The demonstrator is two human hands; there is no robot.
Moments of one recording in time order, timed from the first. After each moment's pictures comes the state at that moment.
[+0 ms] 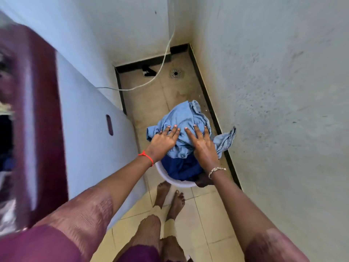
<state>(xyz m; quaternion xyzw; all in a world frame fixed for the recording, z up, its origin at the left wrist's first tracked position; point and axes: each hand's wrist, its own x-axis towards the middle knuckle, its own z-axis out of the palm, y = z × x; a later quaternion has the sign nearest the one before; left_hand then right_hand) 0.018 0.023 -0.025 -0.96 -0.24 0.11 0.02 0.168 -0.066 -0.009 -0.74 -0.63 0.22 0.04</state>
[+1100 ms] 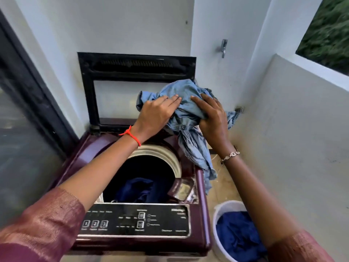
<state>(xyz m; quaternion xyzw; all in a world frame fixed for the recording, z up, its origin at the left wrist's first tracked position) -0.354 0.060 0.363 -0.84 -0.29 -0.29 0.34 -0.174 0.016 0.346 -0.52 -0.70 -0.06 0.49</state>
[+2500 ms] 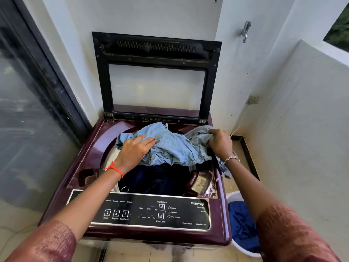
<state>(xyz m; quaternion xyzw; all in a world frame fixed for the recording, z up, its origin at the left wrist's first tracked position) -0.478 0.031 0.241 -0.88 -0.39 -0.17 0.18 -0.190 0.051 0.242 -0.74 -0.62 0.09 0.24</state>
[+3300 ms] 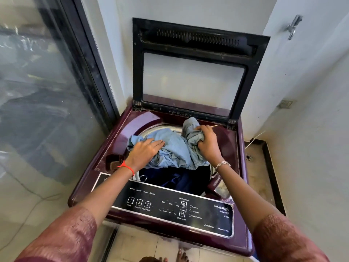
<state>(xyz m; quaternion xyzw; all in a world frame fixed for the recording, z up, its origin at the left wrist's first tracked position) -0.534 0.029 0.193 -0.87 -0.48 -0.09 0.12 -0.301 0.065 0.216 -0.59 -0.69 0.24 0.34</state>
